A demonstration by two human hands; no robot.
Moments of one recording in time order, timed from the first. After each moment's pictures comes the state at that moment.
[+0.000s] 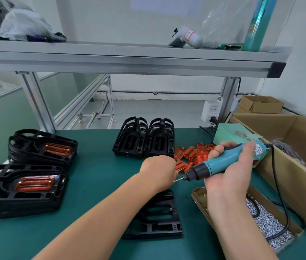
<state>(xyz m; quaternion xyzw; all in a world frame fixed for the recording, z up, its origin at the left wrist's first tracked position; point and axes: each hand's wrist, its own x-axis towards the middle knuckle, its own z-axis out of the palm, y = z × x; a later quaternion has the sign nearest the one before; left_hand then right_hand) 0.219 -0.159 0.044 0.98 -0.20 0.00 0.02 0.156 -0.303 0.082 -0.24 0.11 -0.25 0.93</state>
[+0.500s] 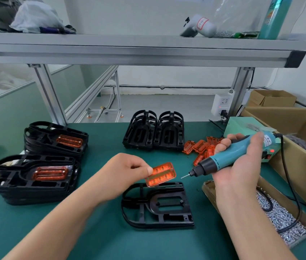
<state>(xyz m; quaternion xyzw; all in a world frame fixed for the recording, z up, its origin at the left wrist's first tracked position) 0.154 -0.033 0.062 0.87 -0.14 -0.07 0.47 0.159 -0.295 0.069 -0.25 0.11 -0.24 0.93</state>
